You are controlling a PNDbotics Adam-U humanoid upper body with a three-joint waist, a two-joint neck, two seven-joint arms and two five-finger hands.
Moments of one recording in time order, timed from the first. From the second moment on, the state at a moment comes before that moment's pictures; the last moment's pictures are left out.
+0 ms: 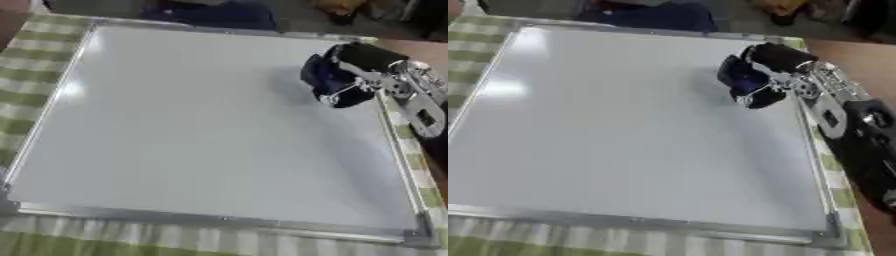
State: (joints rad) left arm -0.28 0.24 0.12 -1.98 0.37 -0.17 -0.07; right arm -0.72 -0.75 0.14 -1.27 0.88 -0.24 0.33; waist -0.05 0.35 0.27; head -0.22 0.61
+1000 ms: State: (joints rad) left arm -0.28 0.23 0.12 -1.98 0.37 -0.17 -0.08; right arm -0.74 -0.73 0.14 -1.22 0.90 -0.29 0.36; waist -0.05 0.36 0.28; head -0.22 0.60
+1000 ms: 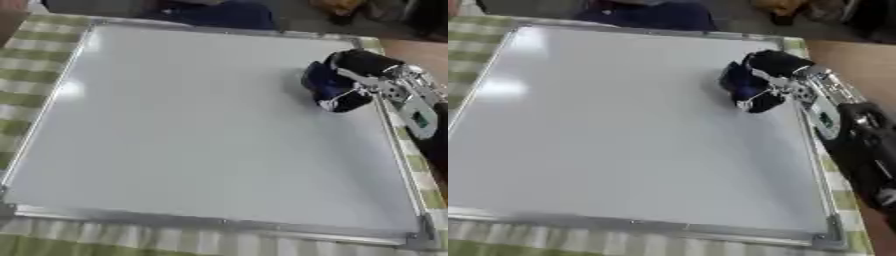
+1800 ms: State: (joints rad) left arm -0.29 0.23 0.12 -1.98 0.38 -0.17 -0.08; right arm -0.79 -0.74 0.14 -1.17 0.94 -0.38 0.41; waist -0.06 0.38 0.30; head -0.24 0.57
